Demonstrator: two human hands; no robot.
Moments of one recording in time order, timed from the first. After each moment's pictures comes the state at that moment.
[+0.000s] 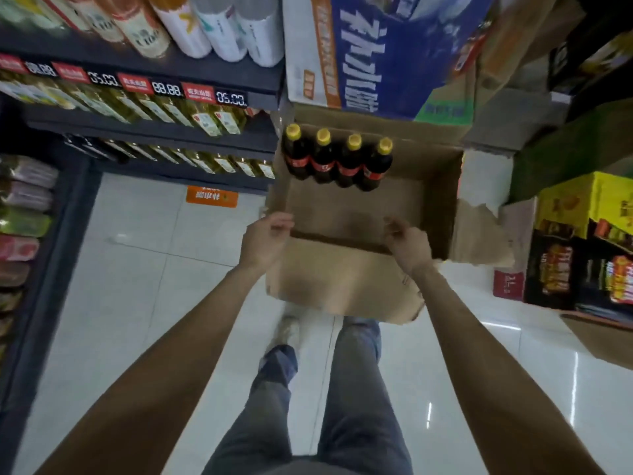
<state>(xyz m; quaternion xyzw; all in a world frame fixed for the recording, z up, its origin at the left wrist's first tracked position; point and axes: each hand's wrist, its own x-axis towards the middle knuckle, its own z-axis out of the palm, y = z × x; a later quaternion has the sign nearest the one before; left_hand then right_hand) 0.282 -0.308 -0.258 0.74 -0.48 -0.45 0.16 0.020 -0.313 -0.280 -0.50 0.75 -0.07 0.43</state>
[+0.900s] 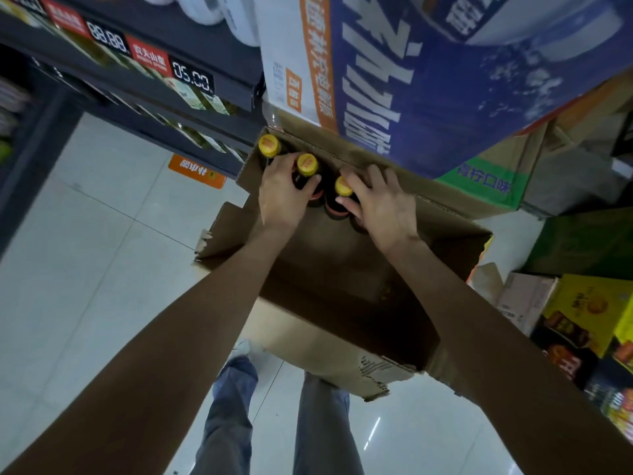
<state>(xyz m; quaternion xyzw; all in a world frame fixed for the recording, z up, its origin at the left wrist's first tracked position) 0.198 -0.466 -0.364 0.79 -0.48 -0.23 0.30 0.027 -0.498 -0.353 -0.88 0.46 -0.05 -0.03</state>
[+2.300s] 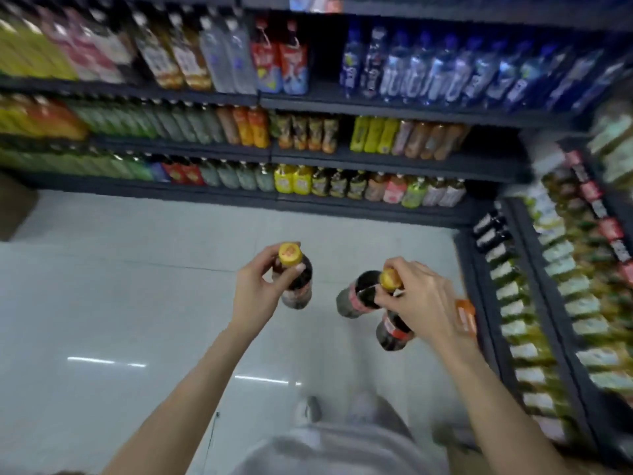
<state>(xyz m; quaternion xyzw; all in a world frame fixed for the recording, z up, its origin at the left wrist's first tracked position) 0.577 0.228 -0.070 0.79 -0.01 0.02 0.62 0.554 -0.020 -0.068 -0.98 -0.07 -0.15 0.15</state>
